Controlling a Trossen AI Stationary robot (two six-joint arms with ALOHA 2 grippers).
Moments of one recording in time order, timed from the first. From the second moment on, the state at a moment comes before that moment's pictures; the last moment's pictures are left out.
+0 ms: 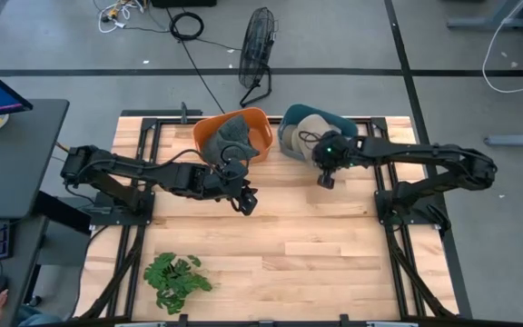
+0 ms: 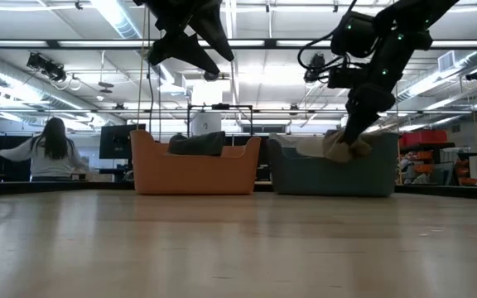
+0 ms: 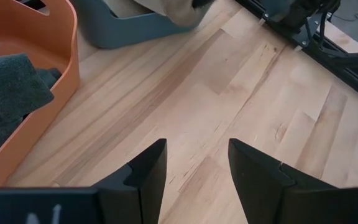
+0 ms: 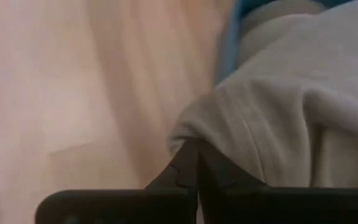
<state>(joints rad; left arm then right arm) -0.12 1.49 1.20 -0.48 -0.40 -0.73 -0.37 1.25 0.79 -0.56 0.10 -0.17</state>
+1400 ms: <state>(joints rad) -0.12 1.49 1.21 -0.45 -0.38 -0.69 -0.47 1.20 1.01 -1.04 0.26 -0.11</state>
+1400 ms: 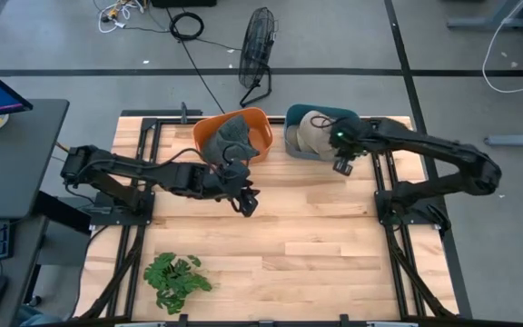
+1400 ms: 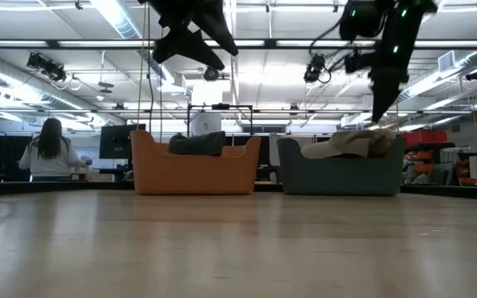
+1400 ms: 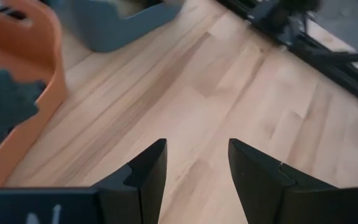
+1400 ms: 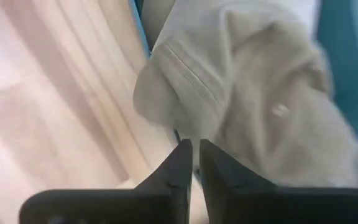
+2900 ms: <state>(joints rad) -0.12 0.48 0.12 0.44 -0.41 -0.35 -0.36 0.08 0.74 -0.66 -0.20 0.02</state>
